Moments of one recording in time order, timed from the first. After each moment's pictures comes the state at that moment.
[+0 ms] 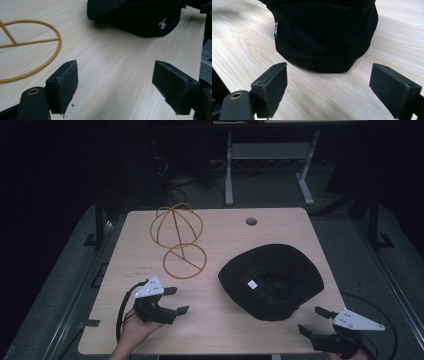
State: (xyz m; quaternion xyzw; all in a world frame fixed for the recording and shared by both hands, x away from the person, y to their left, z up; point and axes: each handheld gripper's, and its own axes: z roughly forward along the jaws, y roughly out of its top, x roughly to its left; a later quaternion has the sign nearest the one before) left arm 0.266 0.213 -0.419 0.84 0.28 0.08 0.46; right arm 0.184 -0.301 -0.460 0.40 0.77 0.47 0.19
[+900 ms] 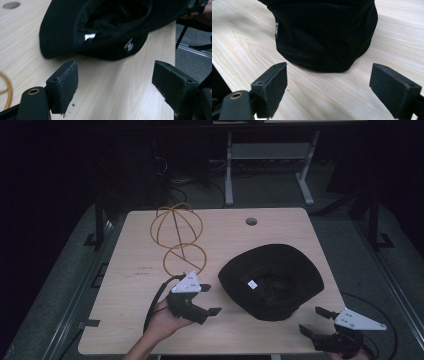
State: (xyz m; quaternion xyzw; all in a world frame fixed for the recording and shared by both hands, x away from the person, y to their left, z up) left arm 0.273 0.123 -0.389 0.87 0.18 0.05 0.46; right arm 0.185 -0.305 -0.461 0.40 0.77 0.47 0.19
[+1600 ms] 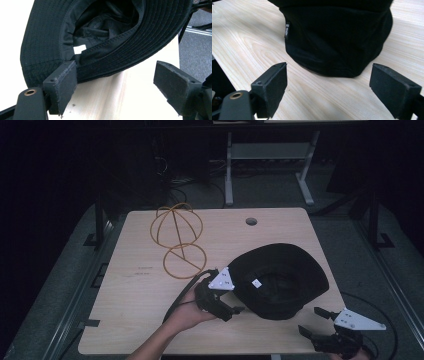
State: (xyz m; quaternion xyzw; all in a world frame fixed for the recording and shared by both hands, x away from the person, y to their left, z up) left arm 0.282 0.059 -0.379 0.90 0.12 0.07 0.42; right arm 0.185 -0.304 -0.461 0.39 0.77 0.48 0.18
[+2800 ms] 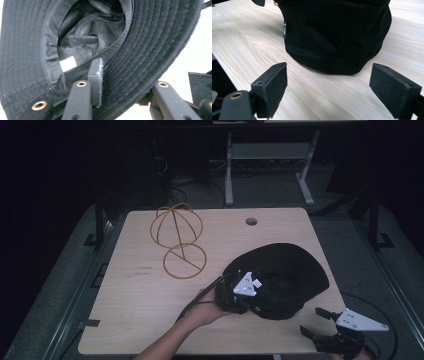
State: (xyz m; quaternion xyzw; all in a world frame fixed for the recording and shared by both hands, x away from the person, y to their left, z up) left arm 0.286 0.015 -0.390 0.92 0.05 0.08 0.38; right arm 0.184 -0.308 -0.462 0.39 0.76 0.48 0.18
